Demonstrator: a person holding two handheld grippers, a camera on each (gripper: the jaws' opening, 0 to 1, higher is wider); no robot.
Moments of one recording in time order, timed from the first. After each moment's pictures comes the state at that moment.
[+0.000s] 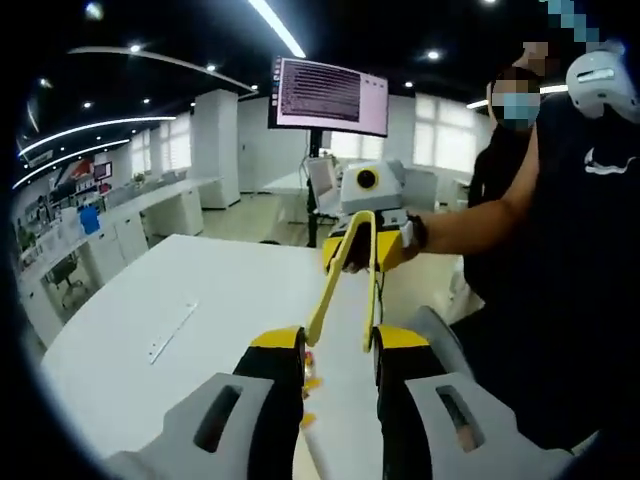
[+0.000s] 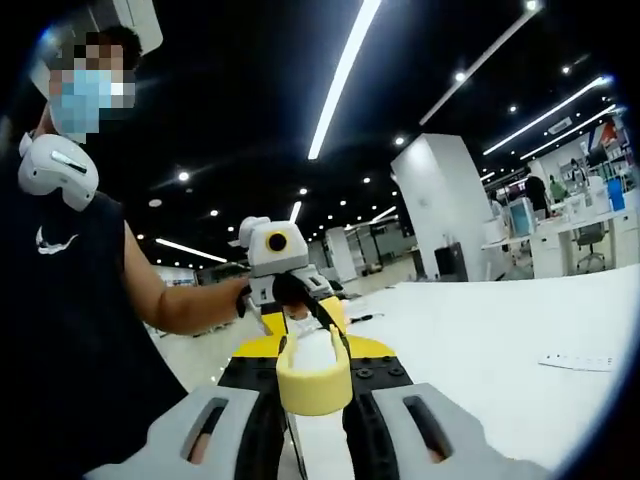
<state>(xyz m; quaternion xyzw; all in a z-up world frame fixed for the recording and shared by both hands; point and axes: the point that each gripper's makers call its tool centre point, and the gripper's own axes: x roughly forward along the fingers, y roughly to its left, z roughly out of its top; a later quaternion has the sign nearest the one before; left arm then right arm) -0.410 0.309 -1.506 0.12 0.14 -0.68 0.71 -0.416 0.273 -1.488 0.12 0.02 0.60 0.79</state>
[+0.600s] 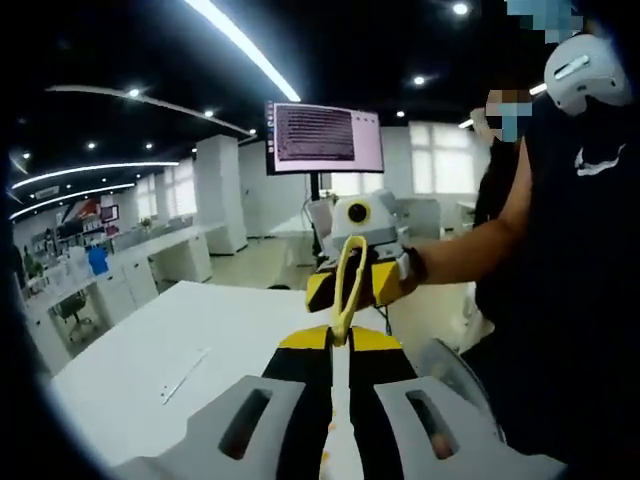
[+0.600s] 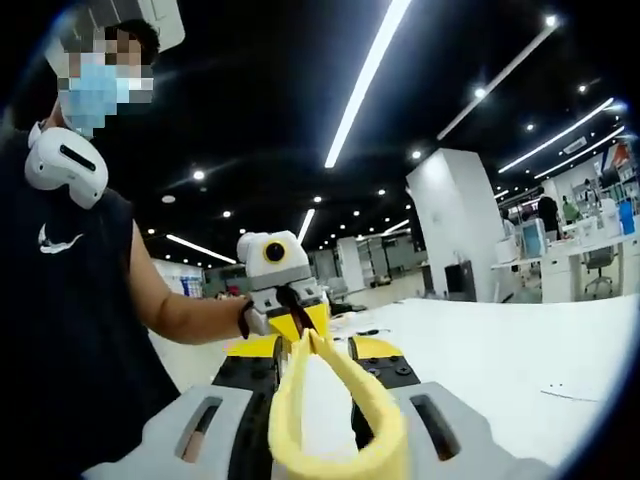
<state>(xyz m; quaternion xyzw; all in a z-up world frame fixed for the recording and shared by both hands) -0.416 0.298 -1.470 0.07 0.04 -0.68 0.73 -0.417 0.290 -1.464 0.11 -0.02 0.62 0.78</state>
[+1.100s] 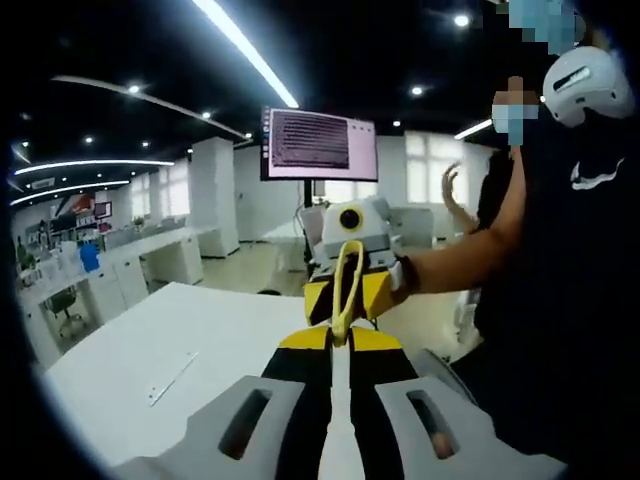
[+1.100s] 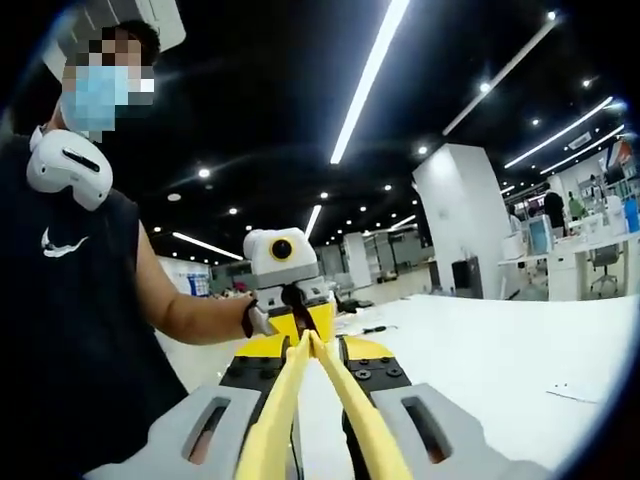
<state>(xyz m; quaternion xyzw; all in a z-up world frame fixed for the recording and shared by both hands) -0.424 0.293 -1.469 0.07 0.05 -0.69 0.72 -0.424 0.295 -1.461 0.10 -0.01 0.64 0.77</state>
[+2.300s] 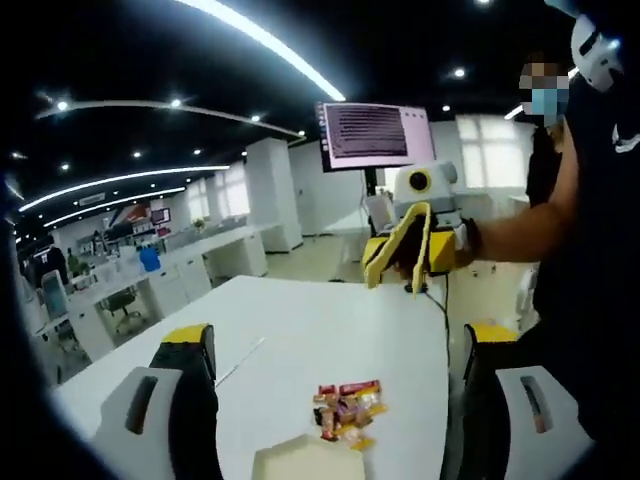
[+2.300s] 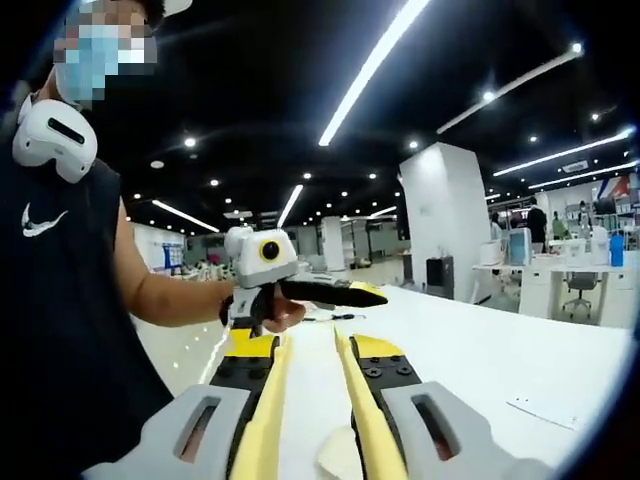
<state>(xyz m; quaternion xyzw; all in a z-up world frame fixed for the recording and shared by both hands) -0.366 0.341 -1.498 0.12 0.04 -0.56 0.82 -0.399 0.286 -1.463 0.03 0.00 0.58 0.81</state>
